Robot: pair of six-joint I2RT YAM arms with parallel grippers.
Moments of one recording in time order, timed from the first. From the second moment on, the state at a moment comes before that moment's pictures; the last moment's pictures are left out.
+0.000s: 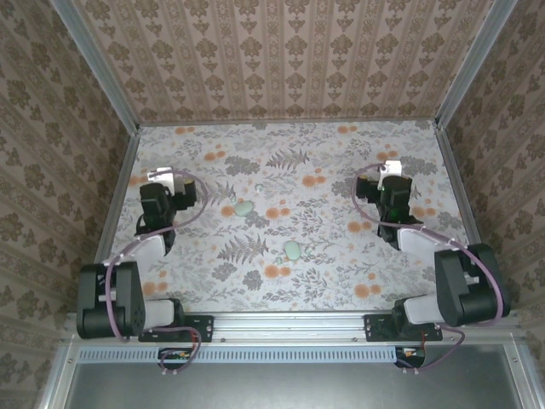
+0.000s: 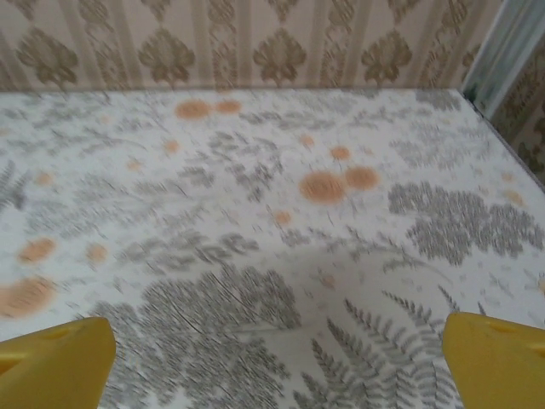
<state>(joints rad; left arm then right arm) -0.01 1.26 0.50 0.41 -0.07 0.03 0.12 1.35 0.57 0.41 0.28 0.05</state>
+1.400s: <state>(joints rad) -0.38 1.17 0.67 -0.35 0.24 -0.30 0.92 1.70 1.16 -0.80 0.11 0.63</state>
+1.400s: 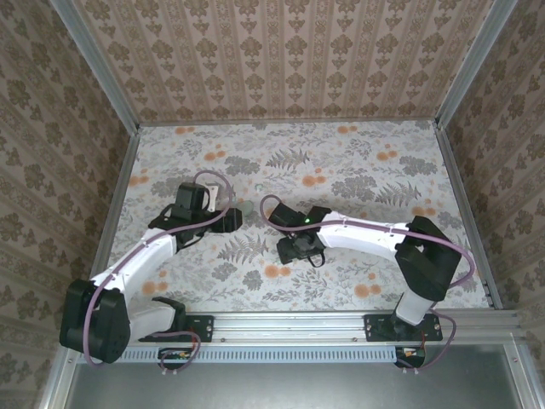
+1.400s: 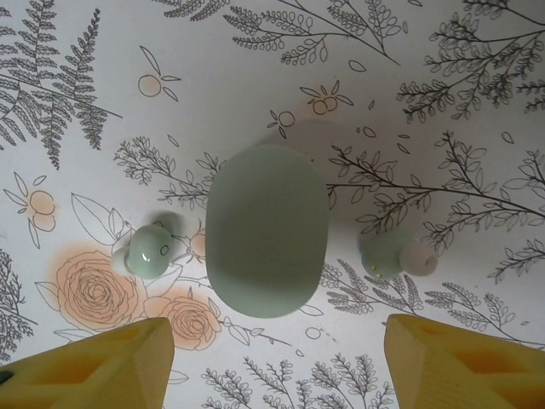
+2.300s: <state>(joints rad) -0.38 1.12 0.65 -0.31 0.27 -0.25 0.92 1.89 1.23 -0.83 0.09 0.56</state>
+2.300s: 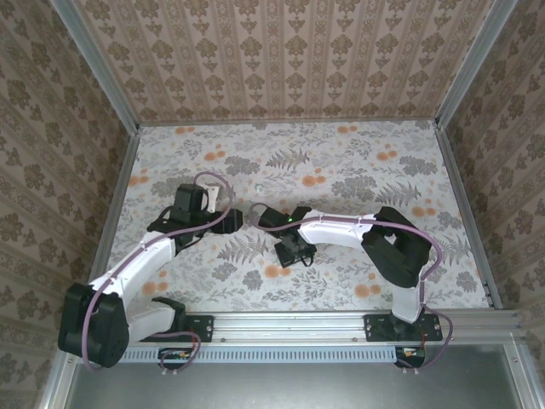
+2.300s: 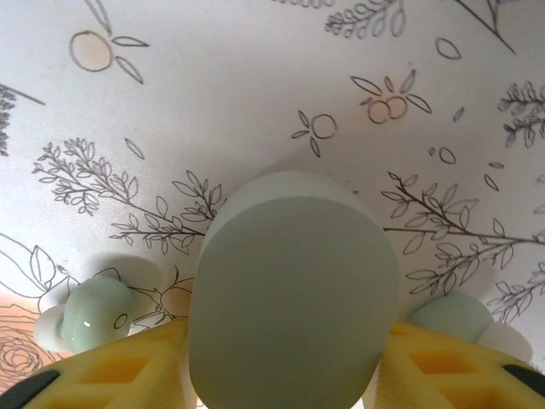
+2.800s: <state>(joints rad) -0.31 0.77 0.47 -0.13 0.50 -0.03 0.92 1.87 1.24 -0.84 0.10 0.29</state>
